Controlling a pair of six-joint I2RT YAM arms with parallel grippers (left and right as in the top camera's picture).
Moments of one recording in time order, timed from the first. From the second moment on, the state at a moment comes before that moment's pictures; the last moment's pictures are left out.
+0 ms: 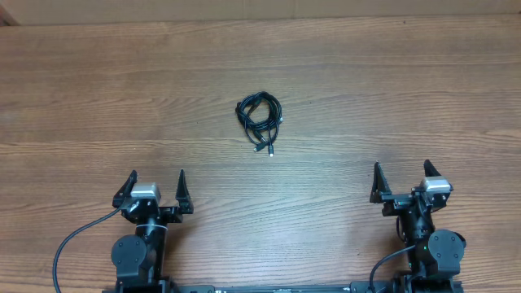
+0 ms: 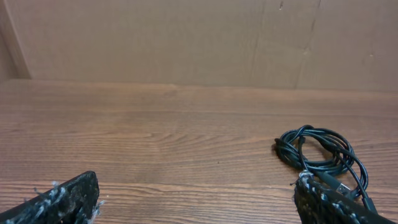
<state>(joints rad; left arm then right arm) 0.06 0.02 0.01 -0.07 0.07 -0.05 -0.02 0.01 0.02 -0.03 -0.08 0.03</state>
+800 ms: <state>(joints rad) 0.07 0.02 0.01 -0.07 0.05 -0.04 -0.02 0.01 0.02 -0.03 -0.08 0.03</state>
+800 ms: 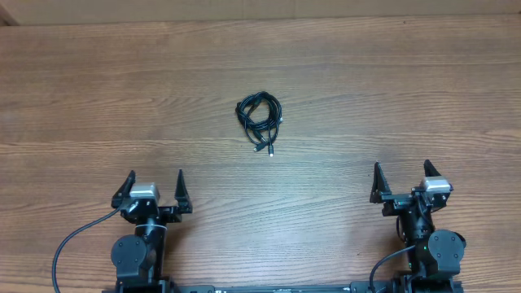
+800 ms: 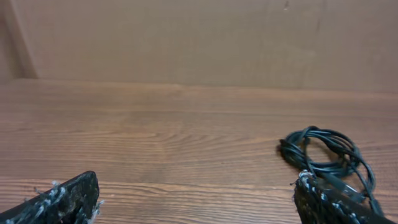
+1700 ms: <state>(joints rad) 0.06 0.36 0.51 -0.13 0.27 -0.11 -0.02 0.01 0.02 -0.03 -0.08 0.03</state>
